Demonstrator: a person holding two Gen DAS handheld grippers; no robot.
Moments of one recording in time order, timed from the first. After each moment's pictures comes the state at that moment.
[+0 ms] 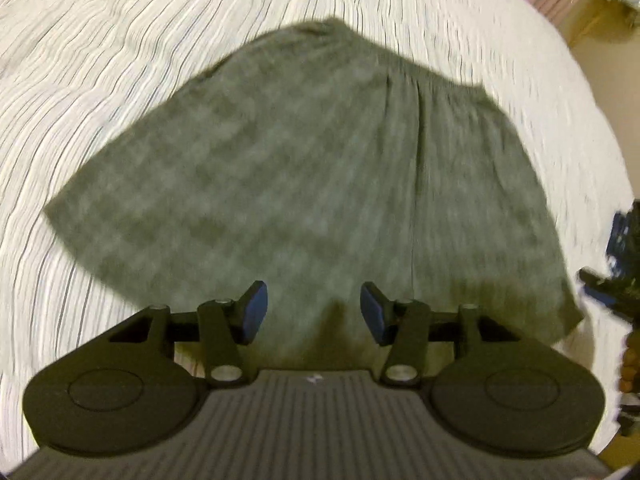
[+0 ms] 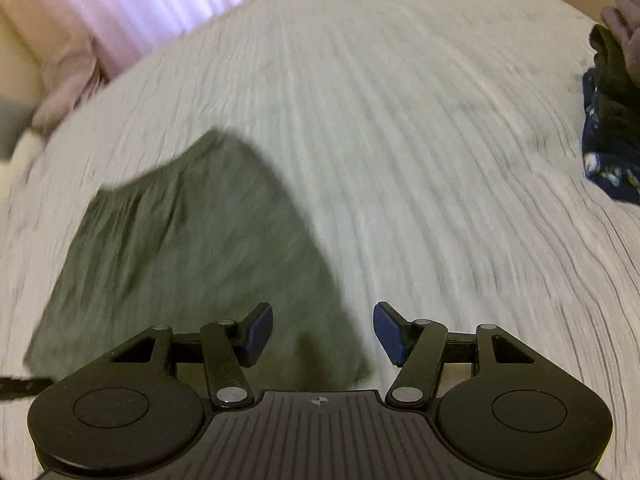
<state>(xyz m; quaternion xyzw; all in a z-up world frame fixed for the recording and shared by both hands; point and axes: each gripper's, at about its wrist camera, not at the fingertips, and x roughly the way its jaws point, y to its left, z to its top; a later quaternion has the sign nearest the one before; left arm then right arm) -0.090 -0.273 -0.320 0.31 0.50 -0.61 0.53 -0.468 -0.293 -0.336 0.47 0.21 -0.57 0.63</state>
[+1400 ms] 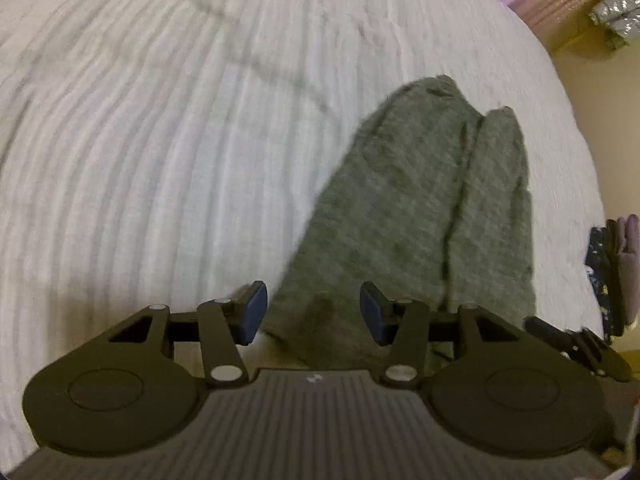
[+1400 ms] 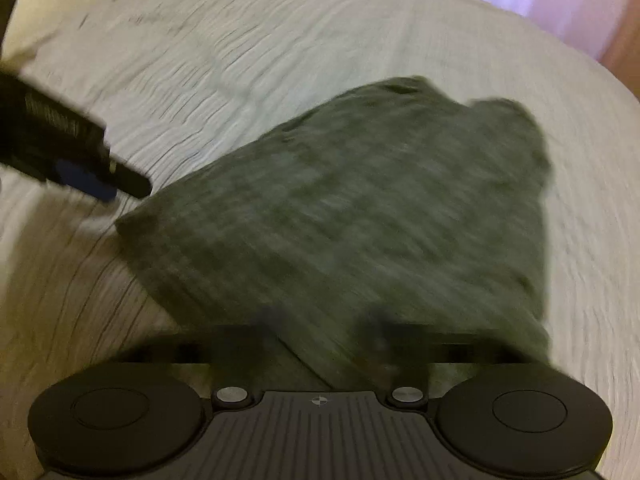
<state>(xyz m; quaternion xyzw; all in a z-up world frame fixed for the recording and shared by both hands) 0.109 -0.326 -0.342 0.29 0.54 -0.64 0.45 -0.093 -0.252 -0.305 0.29 0.41 -0.51 0.70</state>
